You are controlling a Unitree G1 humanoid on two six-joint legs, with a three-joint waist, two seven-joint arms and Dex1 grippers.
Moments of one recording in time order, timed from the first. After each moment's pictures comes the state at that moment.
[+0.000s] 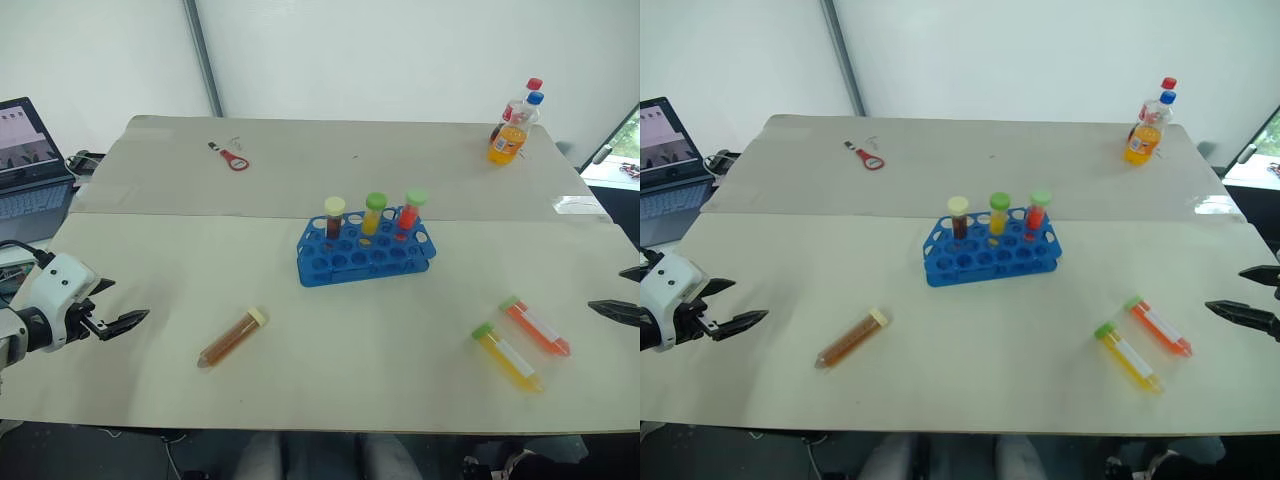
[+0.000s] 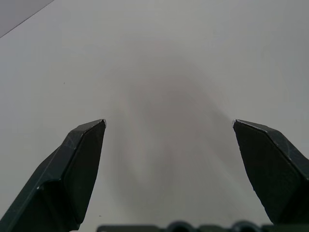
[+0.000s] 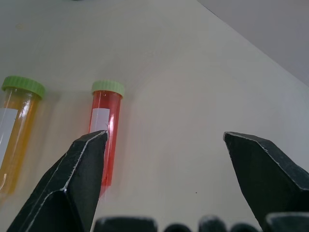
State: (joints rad) left arm 0.05 1.02 0.41 0.02 -0.30 0.39 -0.95; right arm 0.00 -1.26 -0.50 0.31 0.34 0.29 1.22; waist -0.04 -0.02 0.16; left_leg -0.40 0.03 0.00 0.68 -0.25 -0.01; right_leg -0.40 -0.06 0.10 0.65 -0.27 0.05
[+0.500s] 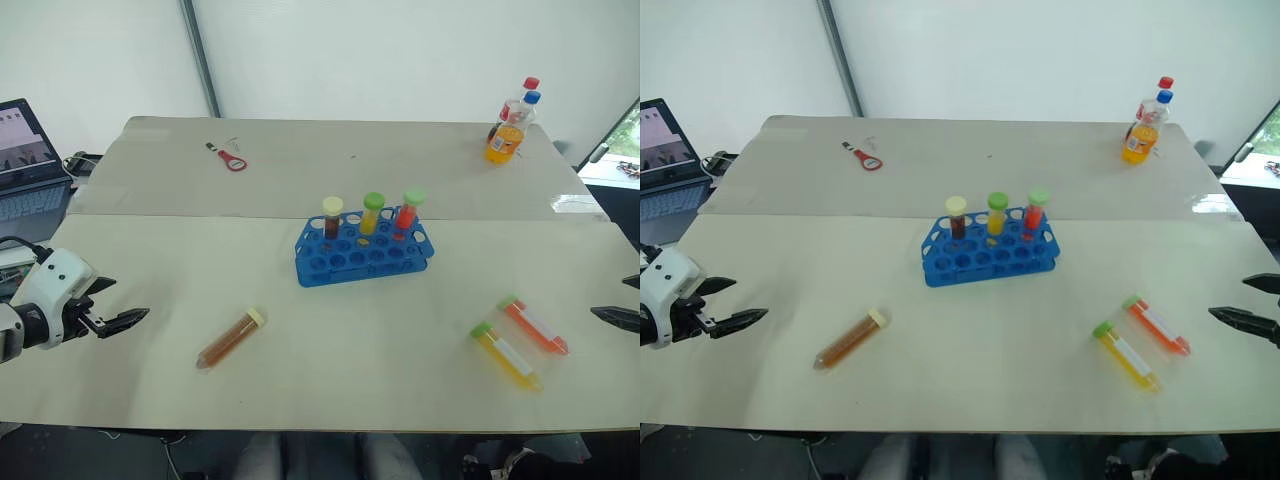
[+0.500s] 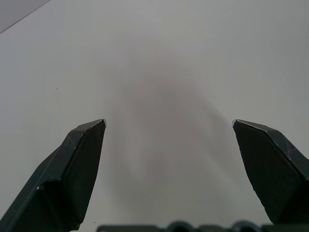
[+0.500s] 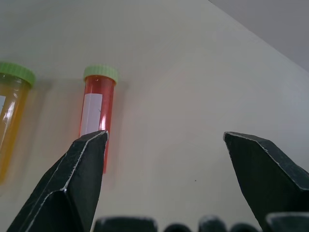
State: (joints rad) left arm 0.03 1.04 0.42 0.00 -0.32 0.46 -0.99; right arm -0.02 -1.23 -0.50 0.40 0.32 0.21 1.23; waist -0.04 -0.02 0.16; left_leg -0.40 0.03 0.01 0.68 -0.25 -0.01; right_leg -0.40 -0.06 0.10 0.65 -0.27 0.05
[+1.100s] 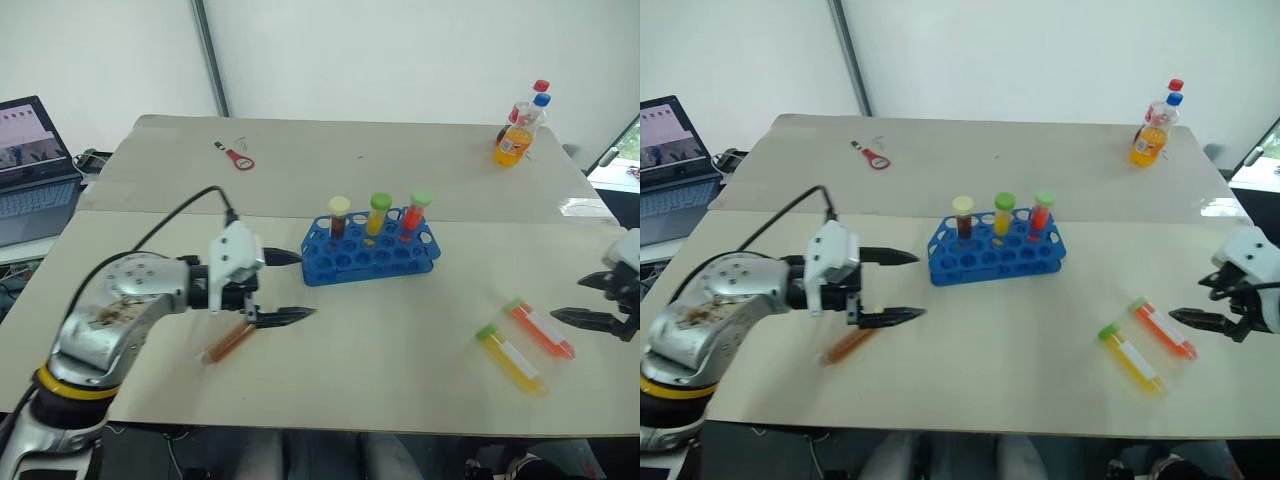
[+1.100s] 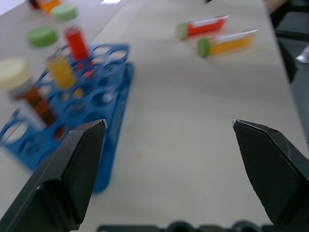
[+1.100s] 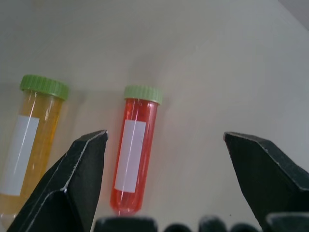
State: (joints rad) left arm -0.47 0.72 -0.13 -0.45 -0.52 0.56 -1.06; right arm -0.15 -1.29 -0.23 0.04 0.27 0.65 1.12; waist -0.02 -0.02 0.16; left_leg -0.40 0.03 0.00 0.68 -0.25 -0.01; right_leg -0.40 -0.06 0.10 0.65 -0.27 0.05
